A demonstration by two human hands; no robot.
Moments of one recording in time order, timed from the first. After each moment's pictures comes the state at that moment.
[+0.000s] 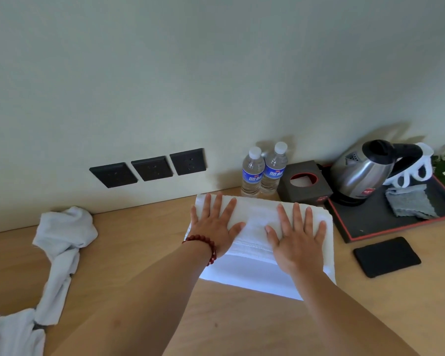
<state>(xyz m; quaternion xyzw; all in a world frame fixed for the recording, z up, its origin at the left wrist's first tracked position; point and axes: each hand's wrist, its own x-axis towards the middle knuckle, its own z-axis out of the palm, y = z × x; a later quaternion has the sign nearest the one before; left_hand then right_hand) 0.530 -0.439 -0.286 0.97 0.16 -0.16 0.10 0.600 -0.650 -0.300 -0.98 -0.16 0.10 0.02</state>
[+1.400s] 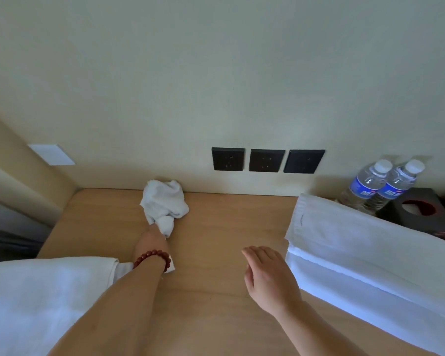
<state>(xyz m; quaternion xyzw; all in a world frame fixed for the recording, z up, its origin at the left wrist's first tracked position) 0.265 -0.177 -0.350 0.76 0.62 -0.10 0.19 0.413 -0.452 -0.317 -0.83 -0.53 0.00 0.19</state>
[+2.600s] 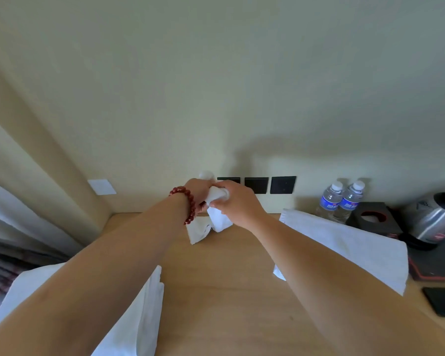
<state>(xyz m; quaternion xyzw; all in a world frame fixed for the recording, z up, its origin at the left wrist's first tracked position) 0.329 -0.255 -0.042 0.61 0.49 0.06 0.62 0.400 -0.383 -0.055 -0.79 -0.42 0.24 0.39</state>
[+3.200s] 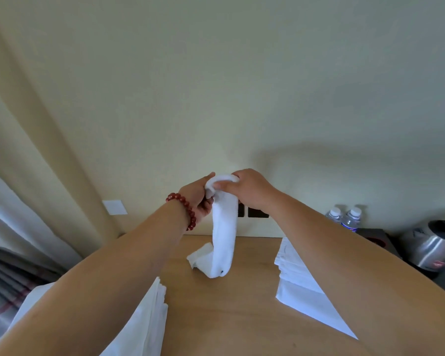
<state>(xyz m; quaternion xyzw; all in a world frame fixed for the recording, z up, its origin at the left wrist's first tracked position) 0.311 -0.266 0.028 0.43 0.43 0.20 0.77 0.422 -0.385 0.049 -0.76 -0.47 0.22 0.39</state>
